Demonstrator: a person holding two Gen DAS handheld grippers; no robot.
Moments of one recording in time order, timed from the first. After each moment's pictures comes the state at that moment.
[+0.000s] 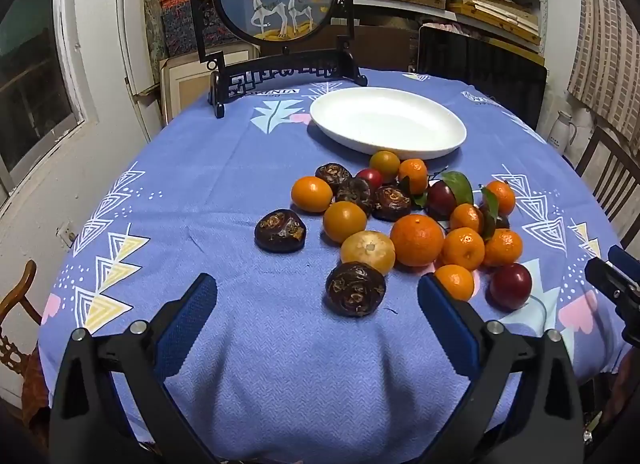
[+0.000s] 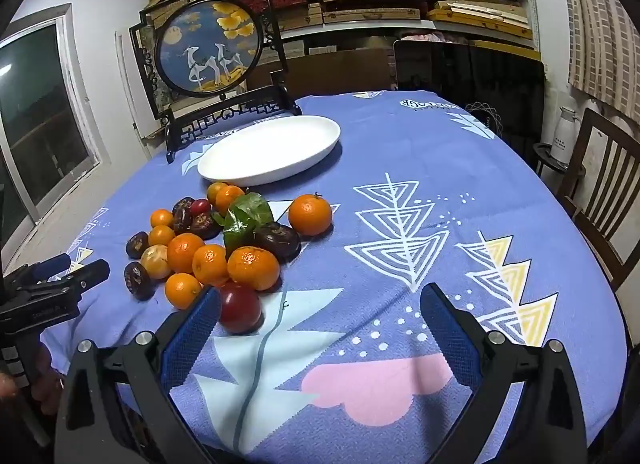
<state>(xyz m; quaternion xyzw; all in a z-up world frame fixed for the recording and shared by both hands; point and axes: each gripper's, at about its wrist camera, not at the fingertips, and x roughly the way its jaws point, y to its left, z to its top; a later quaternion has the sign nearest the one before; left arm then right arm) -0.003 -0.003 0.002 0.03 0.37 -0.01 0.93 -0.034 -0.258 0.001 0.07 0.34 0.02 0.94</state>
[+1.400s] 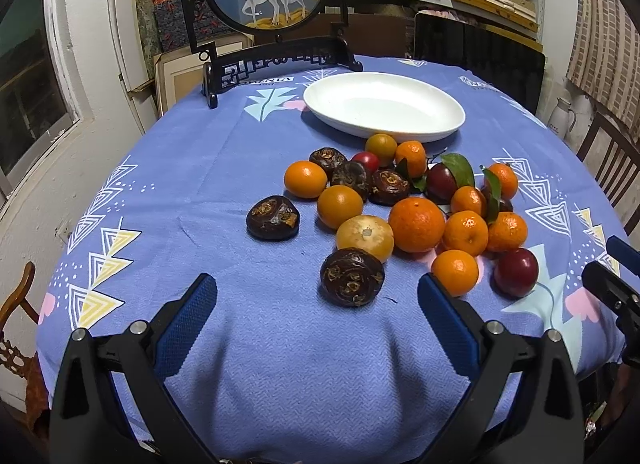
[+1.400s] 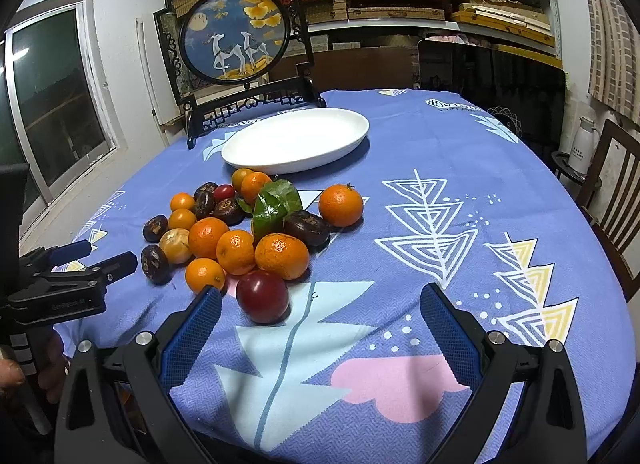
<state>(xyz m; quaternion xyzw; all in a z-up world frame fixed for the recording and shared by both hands) 0.000 -0.007 -0.010 0.04 0.39 -0.02 0.92 -0.035 -0.241 -0.002 0.05 0.35 0.06 0.93</state>
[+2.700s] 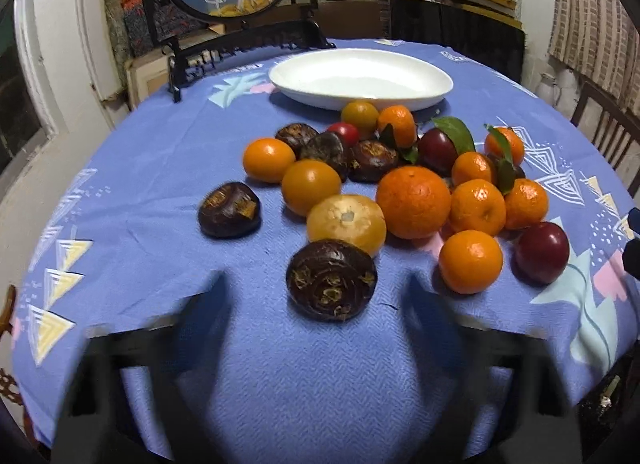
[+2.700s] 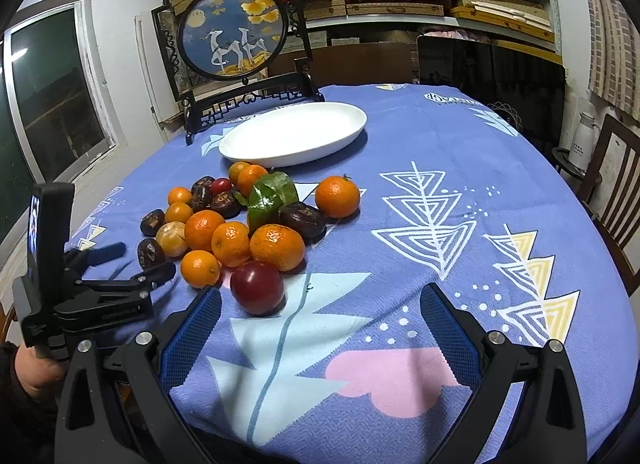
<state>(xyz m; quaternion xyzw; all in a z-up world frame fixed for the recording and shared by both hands) 0.029 -0.019 -0.055 0.07 0.40 -0.07 0.91 -0.036 -0.245 -0.008 0.06 0.36 0.06 0.93</state>
